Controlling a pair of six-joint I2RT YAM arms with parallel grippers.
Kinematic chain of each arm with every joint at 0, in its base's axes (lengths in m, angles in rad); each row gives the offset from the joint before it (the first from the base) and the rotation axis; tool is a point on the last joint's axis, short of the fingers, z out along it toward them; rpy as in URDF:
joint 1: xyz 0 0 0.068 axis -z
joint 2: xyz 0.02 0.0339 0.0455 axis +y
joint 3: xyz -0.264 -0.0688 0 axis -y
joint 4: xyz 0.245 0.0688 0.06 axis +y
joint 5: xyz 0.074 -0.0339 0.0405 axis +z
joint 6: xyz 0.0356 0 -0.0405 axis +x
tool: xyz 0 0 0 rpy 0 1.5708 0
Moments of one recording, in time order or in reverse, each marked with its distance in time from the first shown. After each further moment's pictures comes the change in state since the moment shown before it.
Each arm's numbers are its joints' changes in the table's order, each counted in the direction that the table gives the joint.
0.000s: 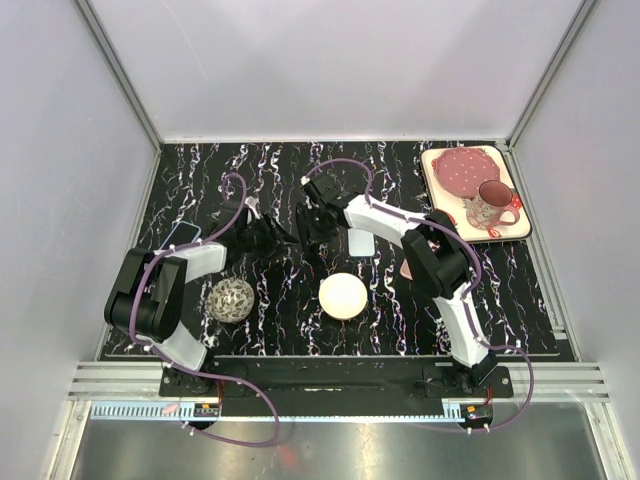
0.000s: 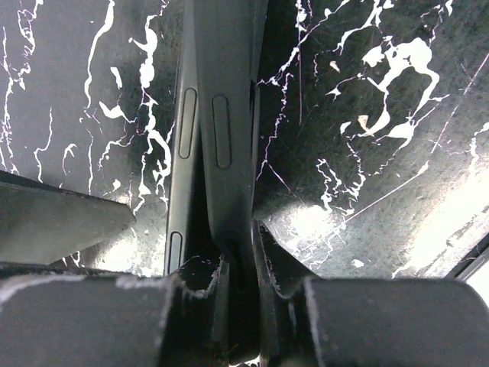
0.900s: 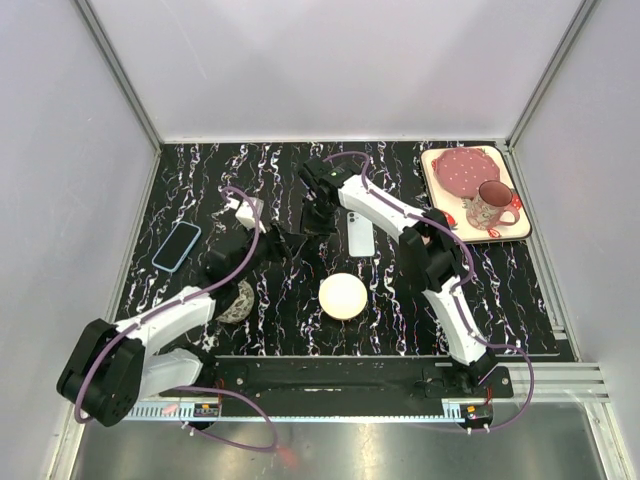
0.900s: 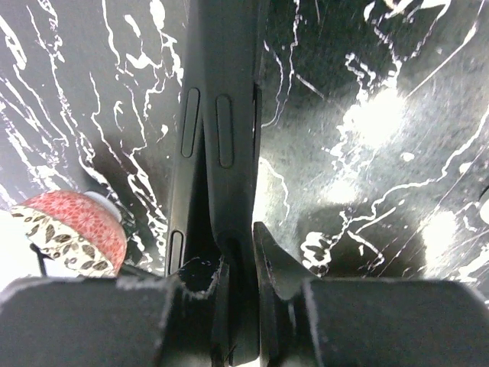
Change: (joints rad) left arm 0.232 -0.459 -0.286 -0.404 0.291 0.341; right arm 0.021 0.125 0.384 0.472 0.121 0.226
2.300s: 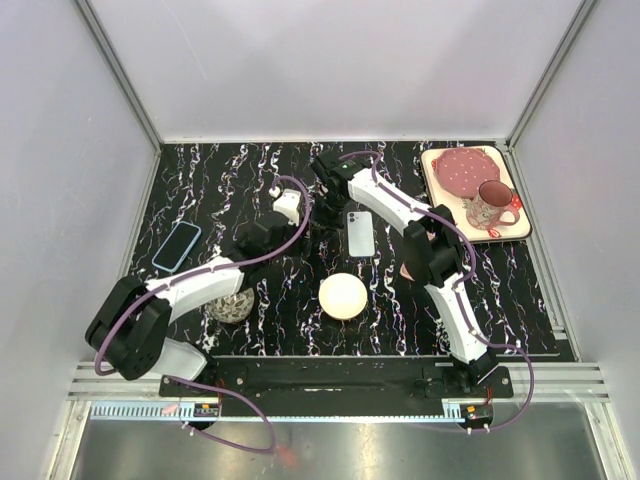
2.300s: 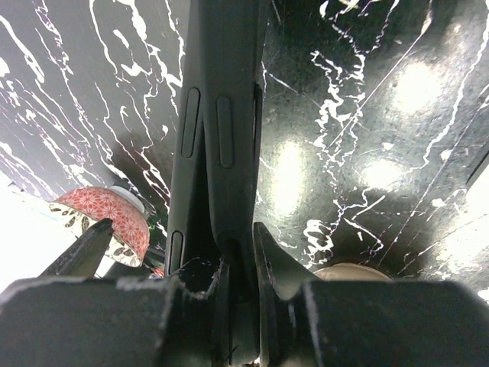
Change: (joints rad) left arm 0.146 0.245 0.263 0.330 0.316 0.307; right arm 0.061 0.019 0.032 0.068 0.113 0.063
